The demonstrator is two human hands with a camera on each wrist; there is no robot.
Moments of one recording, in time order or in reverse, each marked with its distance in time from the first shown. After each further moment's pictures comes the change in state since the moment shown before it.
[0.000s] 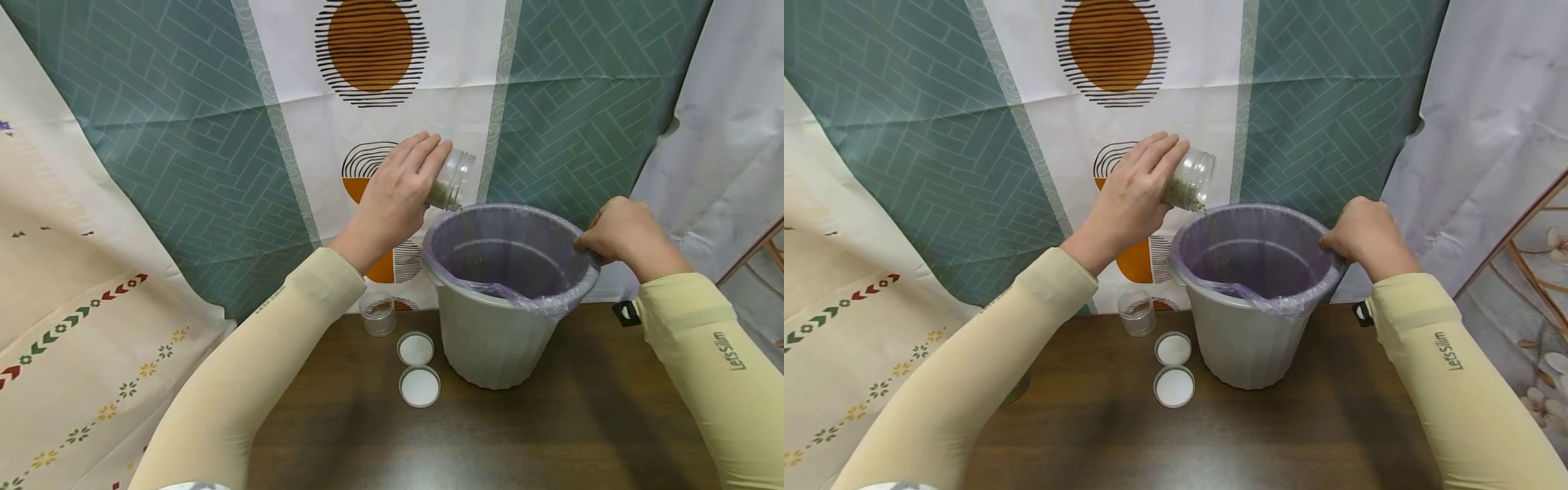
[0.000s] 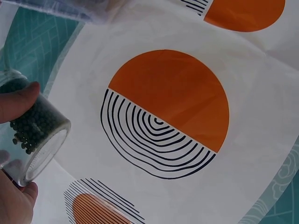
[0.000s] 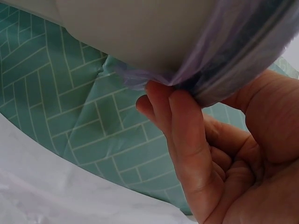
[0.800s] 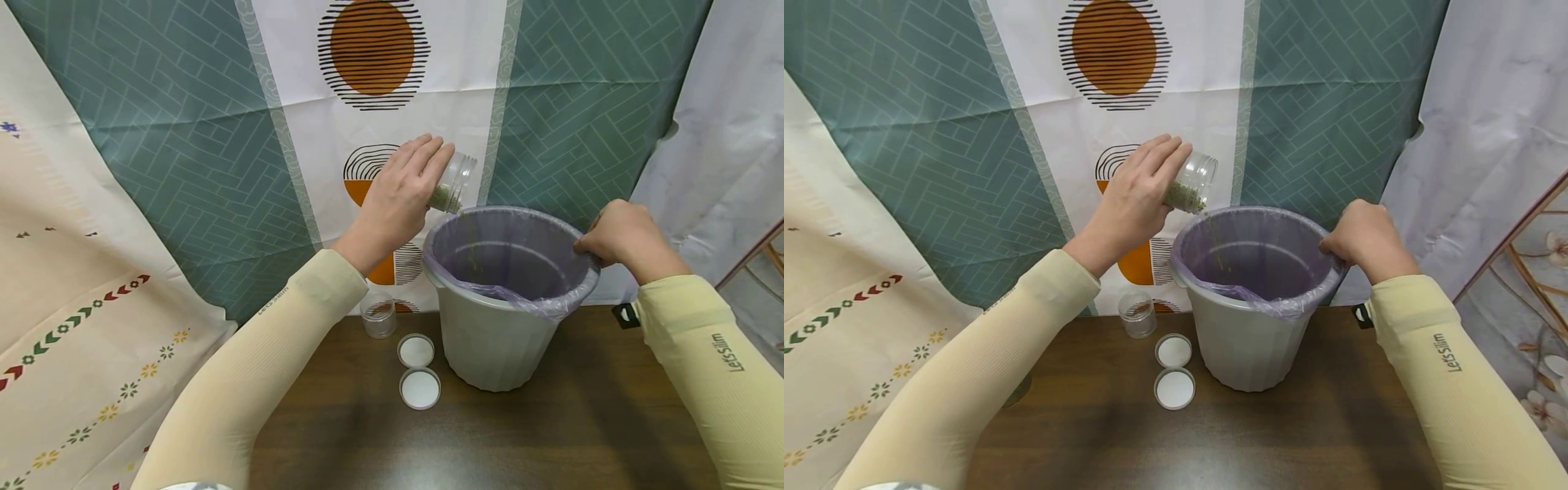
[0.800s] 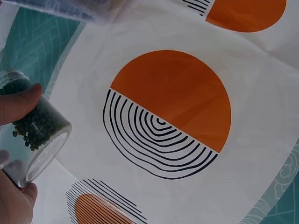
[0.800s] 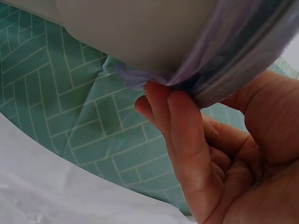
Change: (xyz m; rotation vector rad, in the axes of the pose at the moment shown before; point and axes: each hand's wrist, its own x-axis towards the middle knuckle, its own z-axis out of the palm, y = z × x) left_hand 0.000 0.002 -0.001 0.018 0.006 0.007; right_hand 0.000 0.000 -0.001 0.012 -0.031 0.008
